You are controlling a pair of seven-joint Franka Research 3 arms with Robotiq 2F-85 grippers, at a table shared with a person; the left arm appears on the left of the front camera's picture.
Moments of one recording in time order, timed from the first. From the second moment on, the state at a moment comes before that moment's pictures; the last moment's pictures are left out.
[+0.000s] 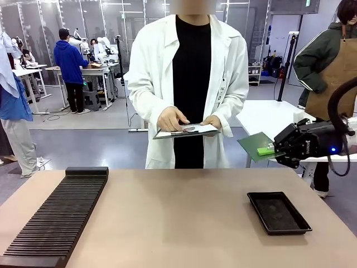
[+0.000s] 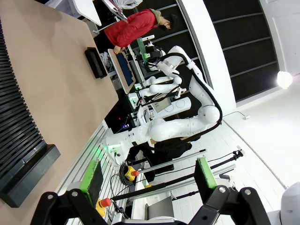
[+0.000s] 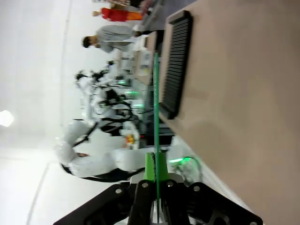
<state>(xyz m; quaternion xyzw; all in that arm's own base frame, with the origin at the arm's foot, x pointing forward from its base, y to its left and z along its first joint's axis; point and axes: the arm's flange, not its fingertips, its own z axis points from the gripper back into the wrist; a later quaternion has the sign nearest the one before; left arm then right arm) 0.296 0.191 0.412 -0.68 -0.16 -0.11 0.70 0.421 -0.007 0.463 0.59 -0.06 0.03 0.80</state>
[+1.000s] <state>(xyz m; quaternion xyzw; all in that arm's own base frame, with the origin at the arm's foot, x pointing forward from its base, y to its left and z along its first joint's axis) 0.296 0.191 0.412 -0.68 -0.16 -0.11 0.70 0.426 -0.075 0.341 0.44 -0.13 0.00 0.89</state>
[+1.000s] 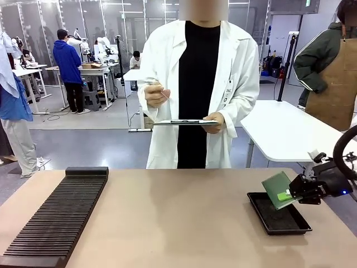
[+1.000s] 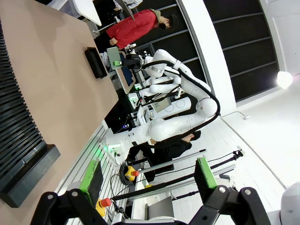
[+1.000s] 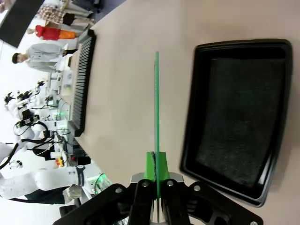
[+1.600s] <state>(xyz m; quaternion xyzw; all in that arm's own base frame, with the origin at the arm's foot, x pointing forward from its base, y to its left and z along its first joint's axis) 0.296 0.191 0.412 -0.68 -0.16 -0.11 0.70 0.436 -0.066 0.306 0.40 -0.12 -0.01 0.91</state>
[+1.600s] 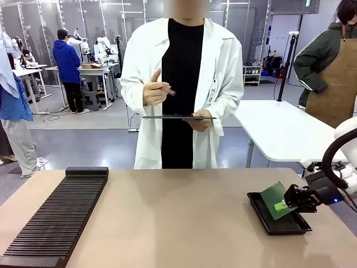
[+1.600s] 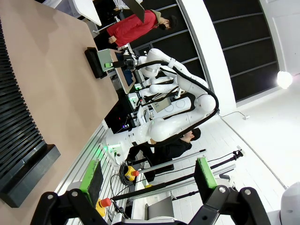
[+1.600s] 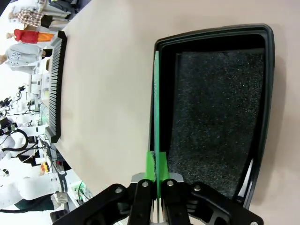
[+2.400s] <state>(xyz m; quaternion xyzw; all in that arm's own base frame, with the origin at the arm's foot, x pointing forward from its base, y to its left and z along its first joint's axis) 0.296 0.191 0.412 -0.68 -0.16 -0.11 0.70 0.444 -0.057 0.290 0.36 -0.12 -0.01 0.93</state>
